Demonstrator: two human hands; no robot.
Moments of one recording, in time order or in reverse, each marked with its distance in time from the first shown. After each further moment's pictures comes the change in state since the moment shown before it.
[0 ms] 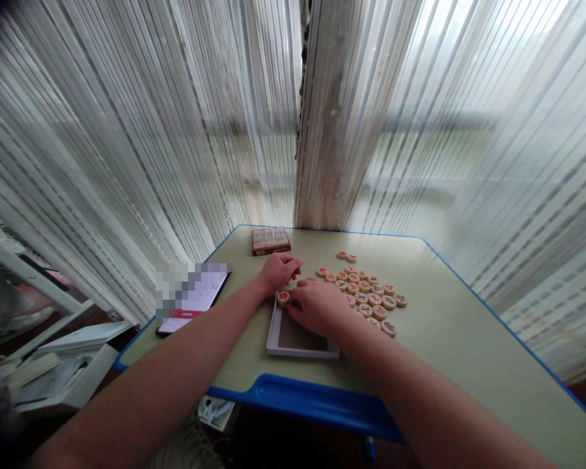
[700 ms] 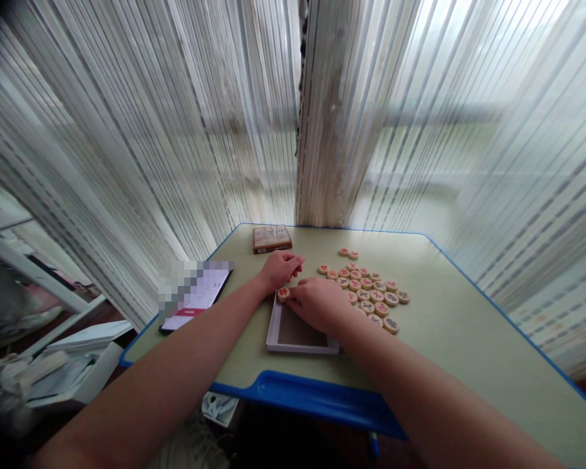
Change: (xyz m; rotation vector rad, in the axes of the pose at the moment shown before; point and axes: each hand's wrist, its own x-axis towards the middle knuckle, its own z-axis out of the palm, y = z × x) left_hand 0.002 -0.004 -0.001 0.073 -0.012 0.032; right_hand 0.002 0.001 0.001 -0.024 -0.041 0.026
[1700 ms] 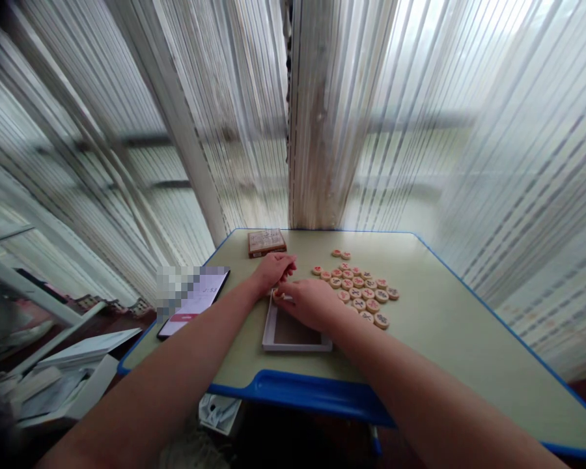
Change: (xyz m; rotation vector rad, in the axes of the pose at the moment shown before) left_hand 0.005 -0.001 -0.002 -0.199 -0.058 -0.107; right_hand 0.000 0.002 0.010 0.054 0.083 0.011
